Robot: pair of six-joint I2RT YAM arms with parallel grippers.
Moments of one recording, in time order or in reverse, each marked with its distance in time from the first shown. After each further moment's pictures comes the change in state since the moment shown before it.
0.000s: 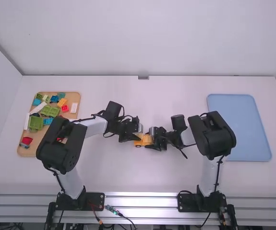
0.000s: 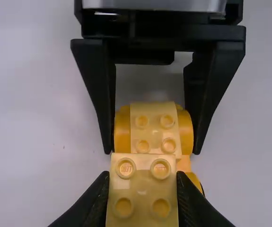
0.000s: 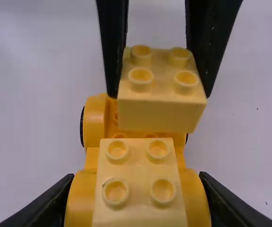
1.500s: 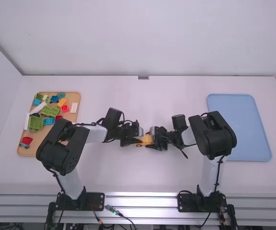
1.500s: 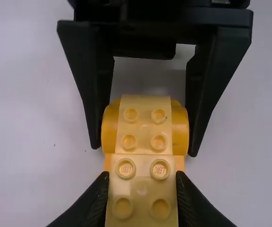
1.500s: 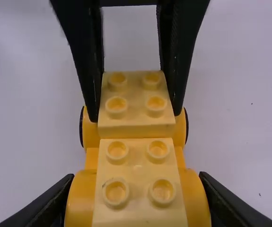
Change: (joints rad) left arm -0.027 -0.010 -0.151 0.281 -0.026 -0.138; right arm -0.006 0.000 0.000 0.000 0.000 0.004
